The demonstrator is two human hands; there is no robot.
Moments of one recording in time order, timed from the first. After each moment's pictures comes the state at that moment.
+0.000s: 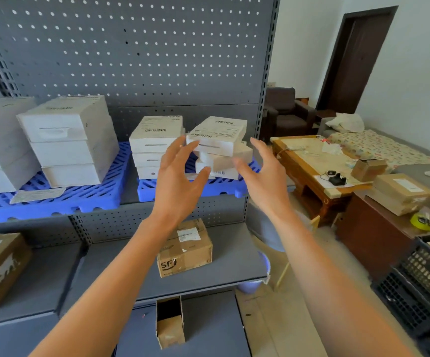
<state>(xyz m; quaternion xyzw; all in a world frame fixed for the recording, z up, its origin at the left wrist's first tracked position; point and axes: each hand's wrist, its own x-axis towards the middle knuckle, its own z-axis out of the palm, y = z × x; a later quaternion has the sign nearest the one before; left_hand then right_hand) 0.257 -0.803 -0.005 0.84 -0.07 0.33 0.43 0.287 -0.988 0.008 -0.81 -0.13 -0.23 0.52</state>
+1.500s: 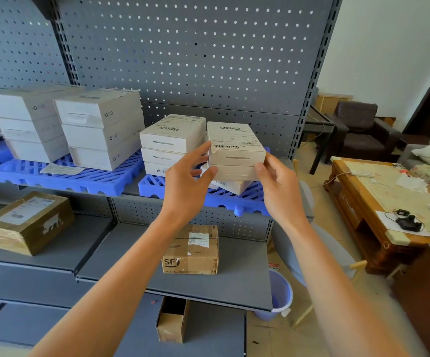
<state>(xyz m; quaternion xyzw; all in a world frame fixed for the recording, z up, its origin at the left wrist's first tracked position) 0.282 -0.850 -0.009 0.78 0.04 0.37 0.51 0.364 -1.026 -0.007 -0.75 -0.29 -0.11 0.58</state>
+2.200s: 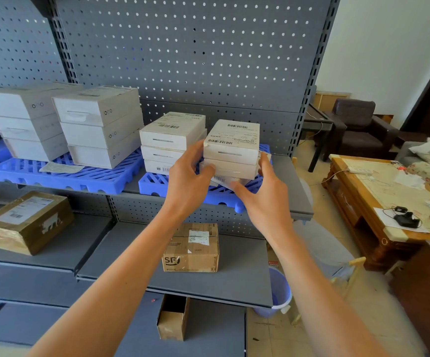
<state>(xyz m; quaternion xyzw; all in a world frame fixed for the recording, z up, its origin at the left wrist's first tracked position) 0.284 -0.853 -0.004 0.76 0.03 0.33 0.56 0.337 -1.009 -0.020 -0.78 -0.27 -0.15 0.54</state>
